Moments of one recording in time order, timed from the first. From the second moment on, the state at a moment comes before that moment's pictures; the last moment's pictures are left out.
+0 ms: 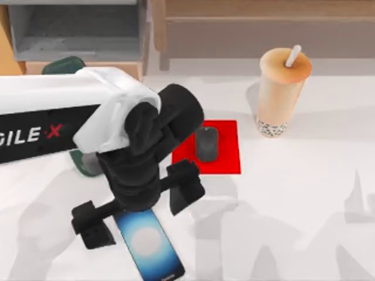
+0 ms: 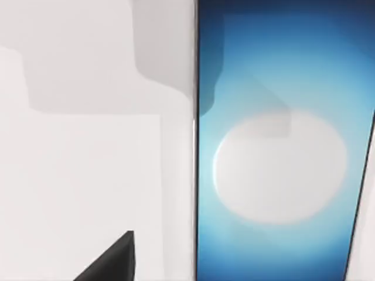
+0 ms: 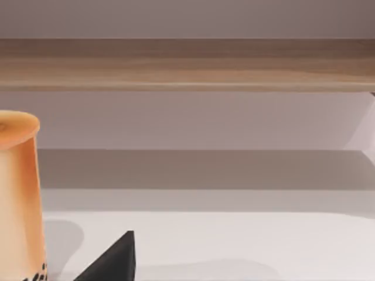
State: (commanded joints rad) left arm -0.76 1.75 1.15 -0.98 0.00 -1.23; right arm 0.00 0.00 0.00 0.00 0.00 0.00
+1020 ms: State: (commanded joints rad) left arm -0.76 1.87 0.99 -0.69 0.00 -1.23; right arm 0.00 0.00 0.00 0.00 0.00 0.00
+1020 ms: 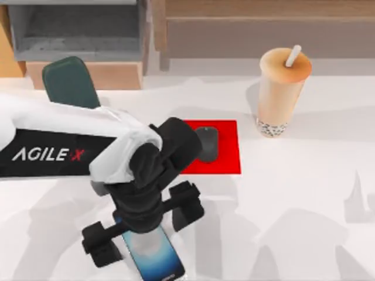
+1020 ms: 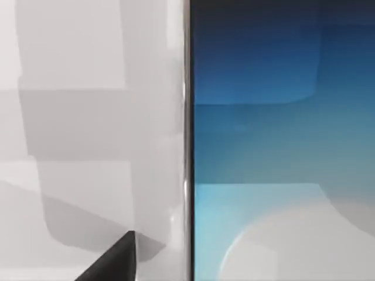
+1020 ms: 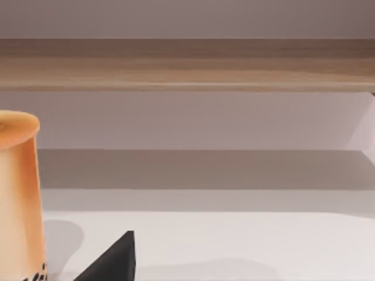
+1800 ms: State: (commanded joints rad) left arm -0.76 1.87 0.99 -0.69 0.00 -1.23; right arm 0.00 0.00 0.00 0.00 0.00 0.00
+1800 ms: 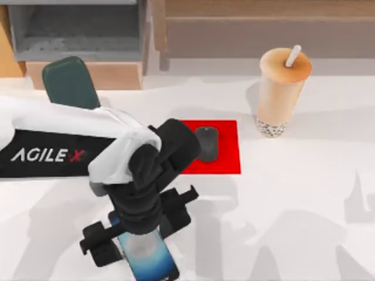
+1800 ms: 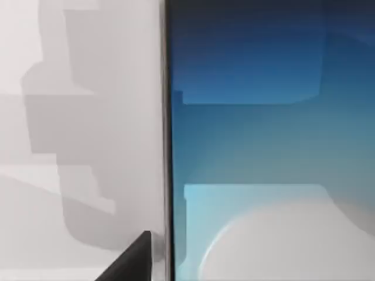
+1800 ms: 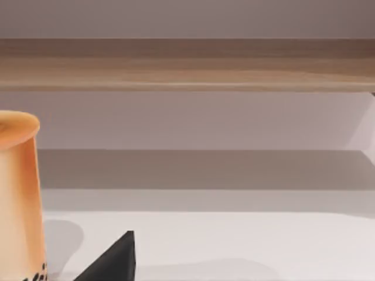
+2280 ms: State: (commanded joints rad) left arm -0.76 1.87 0.99 -0.69 0.00 -1.23; right arm 0.00 0.00 0.00 0.00 0.00 0.00
